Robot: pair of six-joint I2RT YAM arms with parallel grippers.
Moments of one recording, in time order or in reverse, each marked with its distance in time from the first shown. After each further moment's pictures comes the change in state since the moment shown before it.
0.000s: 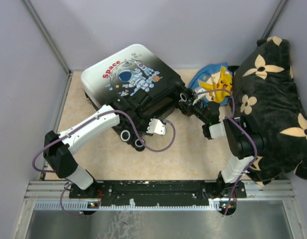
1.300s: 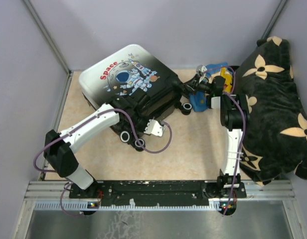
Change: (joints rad) left arm 0.035 0.001 -0.023 -0.038 0.003 0.141; right arm -0.220 0.583 0.803 0.013 -0.717 0.133
